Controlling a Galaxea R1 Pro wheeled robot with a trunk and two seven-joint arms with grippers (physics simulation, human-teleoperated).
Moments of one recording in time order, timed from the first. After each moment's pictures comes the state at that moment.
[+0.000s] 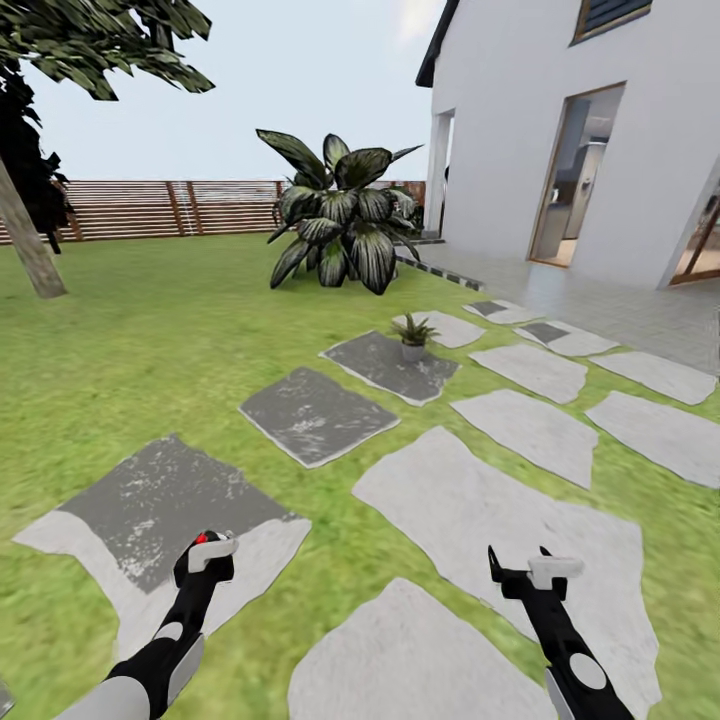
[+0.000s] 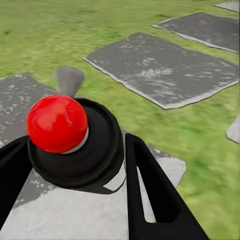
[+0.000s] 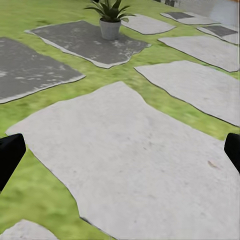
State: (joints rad) left arm -0.59 0.06 0.13 -0.25 -0.03 -0.58 0.04; right arm -0.25 -0.09 -0.07 -0.92 0.00 -0.29 0.00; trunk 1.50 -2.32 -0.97
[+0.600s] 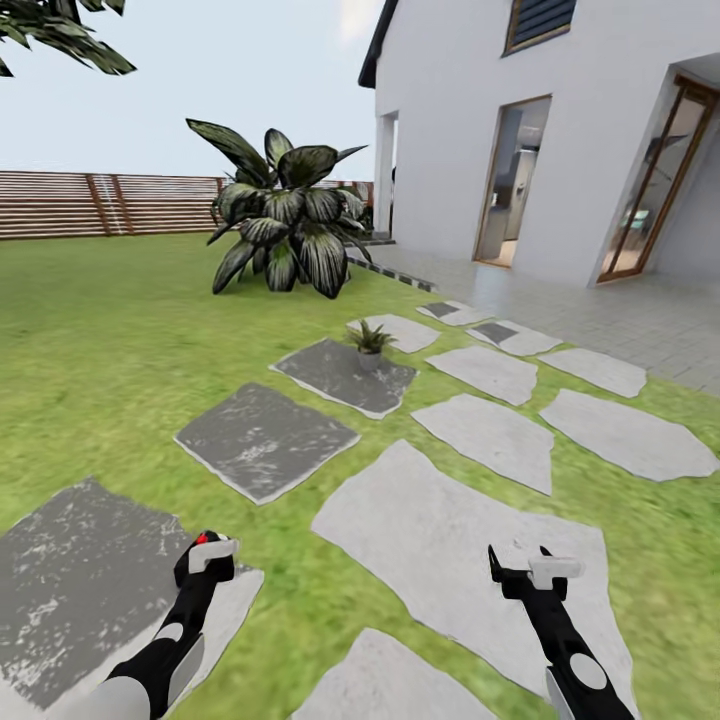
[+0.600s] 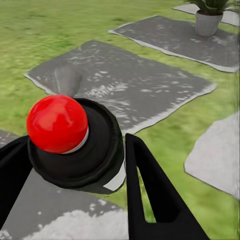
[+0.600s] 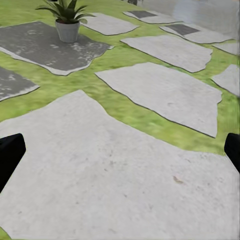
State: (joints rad) left arm -0.59 0.06 0.13 -0.25 -0.03 -0.59 0.04; right arm -0.25 -0.09 -0.07 -0.92 0.00 -0.29 0.00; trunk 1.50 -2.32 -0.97
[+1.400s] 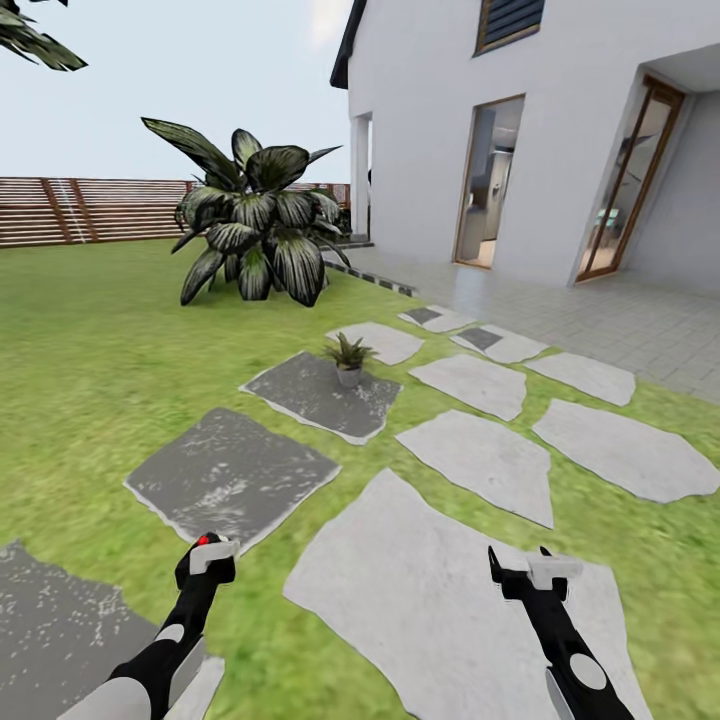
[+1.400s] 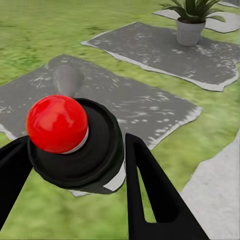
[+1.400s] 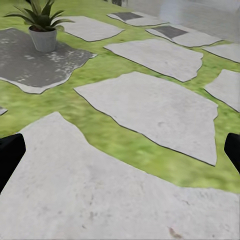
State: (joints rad) left arm -0.59 0.05 0.13 -0.24 -0.03 -0.58 0.04; right arm -0.25 -0.09 -0.07 -0.92 0.01 -0.29 0.00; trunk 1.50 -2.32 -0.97
